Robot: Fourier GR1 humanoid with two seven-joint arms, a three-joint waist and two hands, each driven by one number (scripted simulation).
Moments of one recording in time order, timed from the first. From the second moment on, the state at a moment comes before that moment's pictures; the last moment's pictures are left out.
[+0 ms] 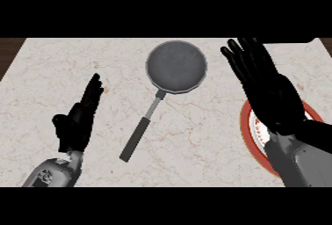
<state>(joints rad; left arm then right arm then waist) -0.20 0.32 -0.33 -1.58 0.15 0.42 0.15 -0.42 -0.28 0.22 -1.70 -0.42 0.10 -0.23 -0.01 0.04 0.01</state>
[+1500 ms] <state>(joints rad) 0.03 0.48 -0.28 -1.57 0.09 0.30 0.11 -0.22 -1.02 -0.02 -1.36 -0.28 0.40 0.30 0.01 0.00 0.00</state>
